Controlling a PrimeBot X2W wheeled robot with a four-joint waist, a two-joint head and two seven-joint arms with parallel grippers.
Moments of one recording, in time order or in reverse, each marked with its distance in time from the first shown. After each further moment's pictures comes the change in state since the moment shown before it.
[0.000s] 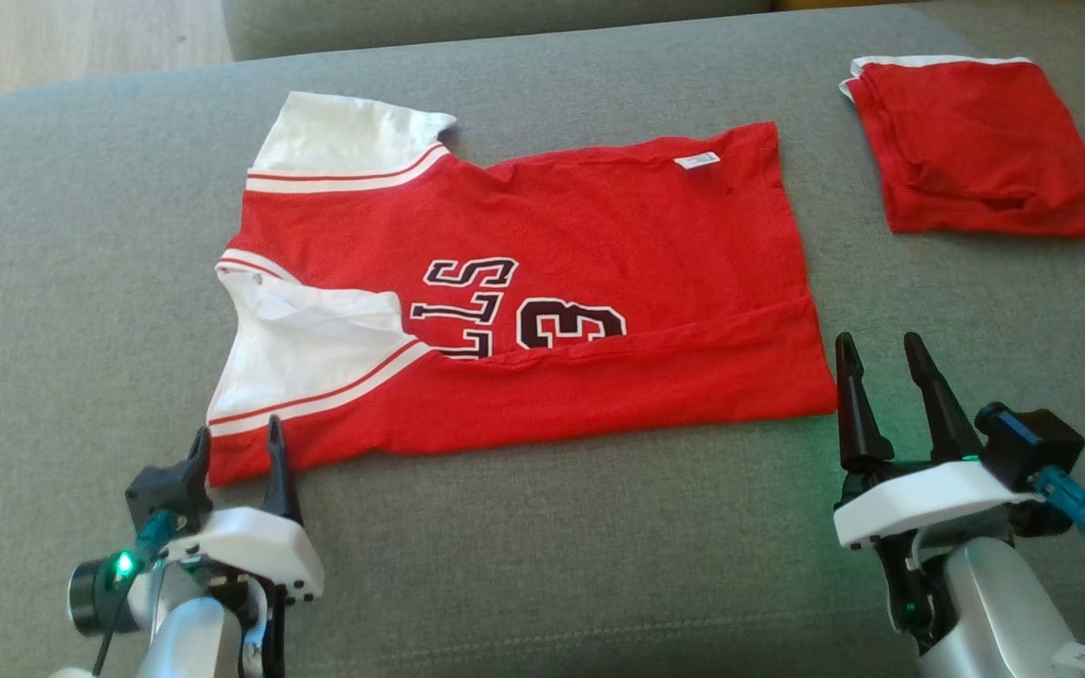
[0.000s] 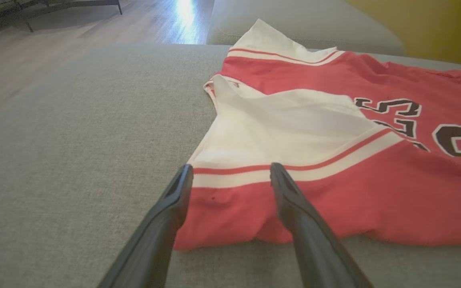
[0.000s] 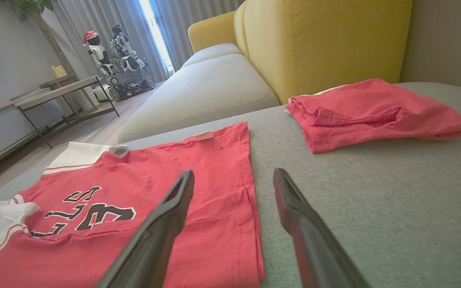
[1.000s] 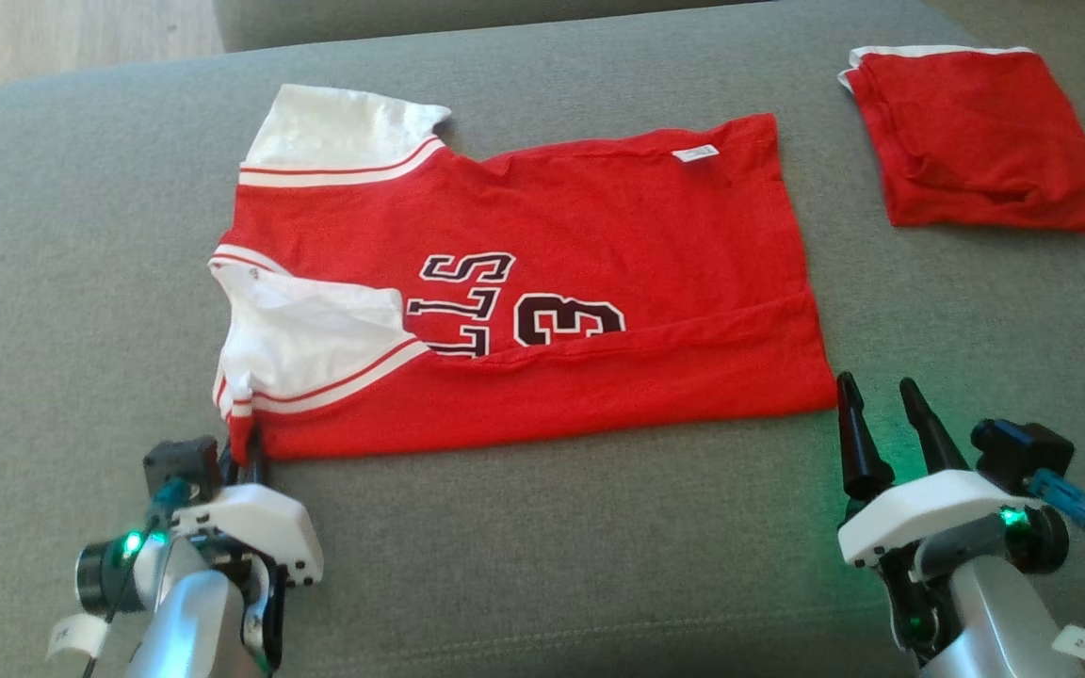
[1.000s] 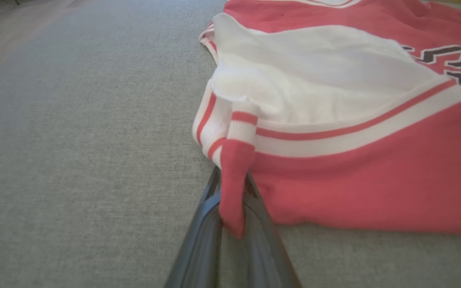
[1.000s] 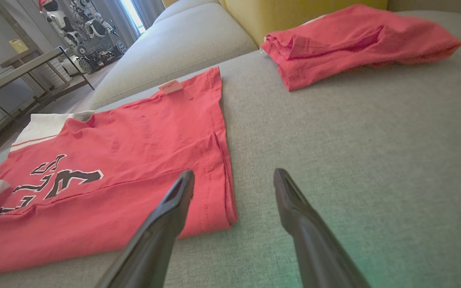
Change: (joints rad) left arm -0.140 0.008 -0.013 0.264 0.015 -0.007 0.001; right arm 0.000 0.017 -0.048 0.082 0.040 0.000 0.107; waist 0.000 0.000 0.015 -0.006
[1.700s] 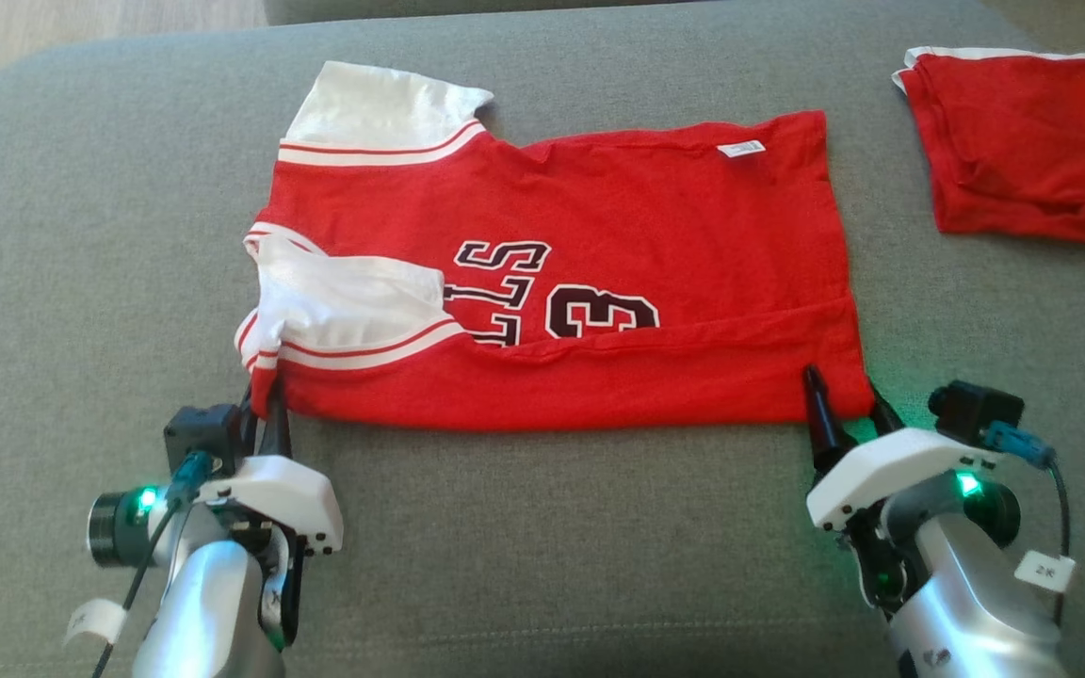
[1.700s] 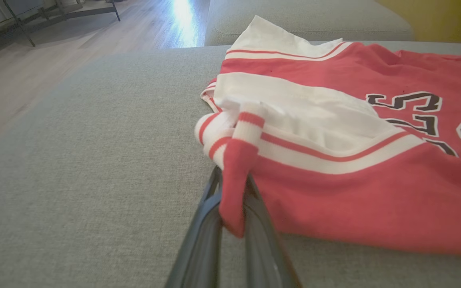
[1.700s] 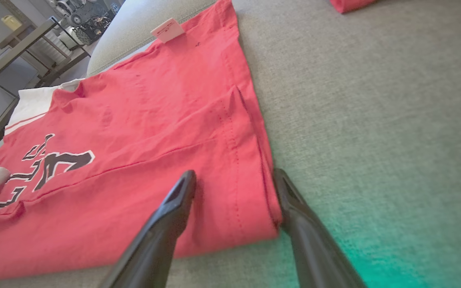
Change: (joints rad) left arm 0.014 0.000 -0.056 -0.163 0.032 0.021 0.000; right arm -0.172 -0.001 0.073 0.284 0.125 0.000 0.029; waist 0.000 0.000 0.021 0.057
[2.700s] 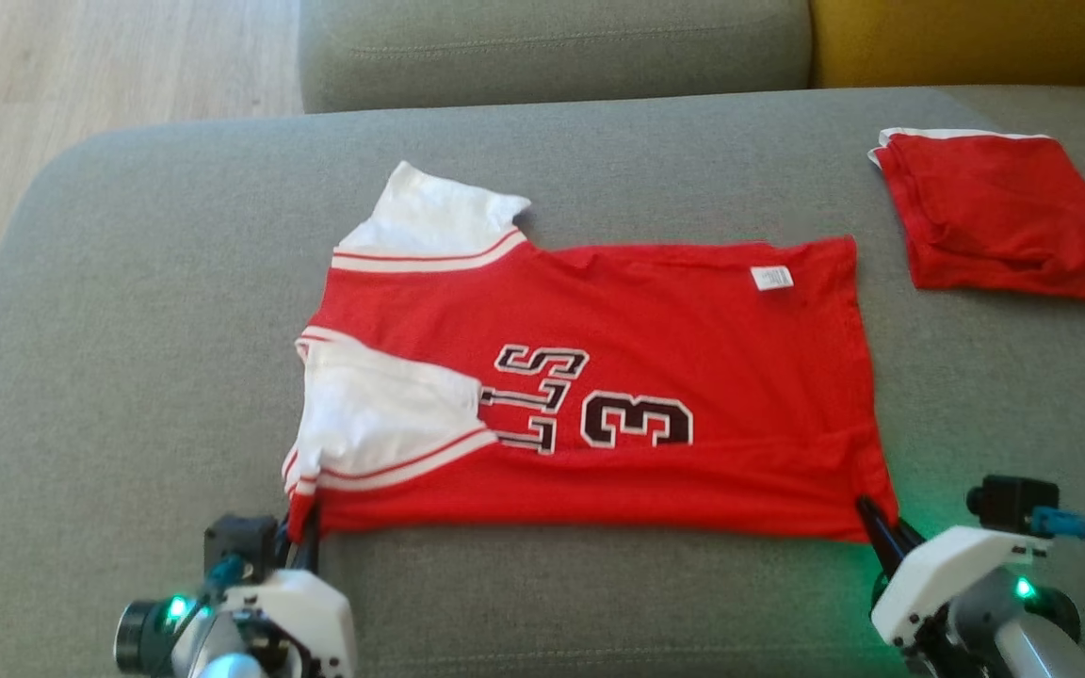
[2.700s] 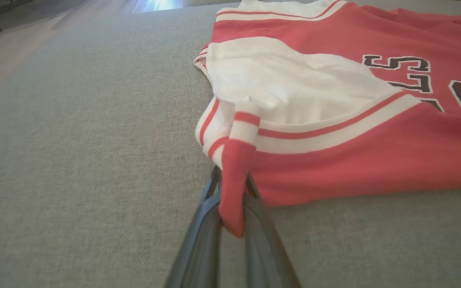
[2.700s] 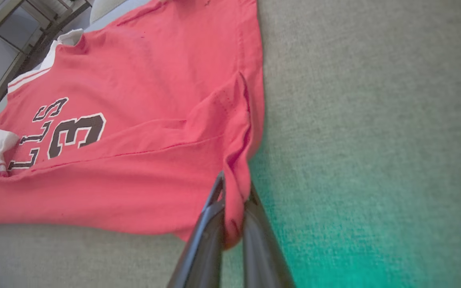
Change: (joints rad) left arm 0.172 0.021 -0.065 -0.010 -0.007 -0.058 0.056; right arm 0.223 -0.179 0.127 -0.173 0.193 0.000 0.217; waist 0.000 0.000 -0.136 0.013
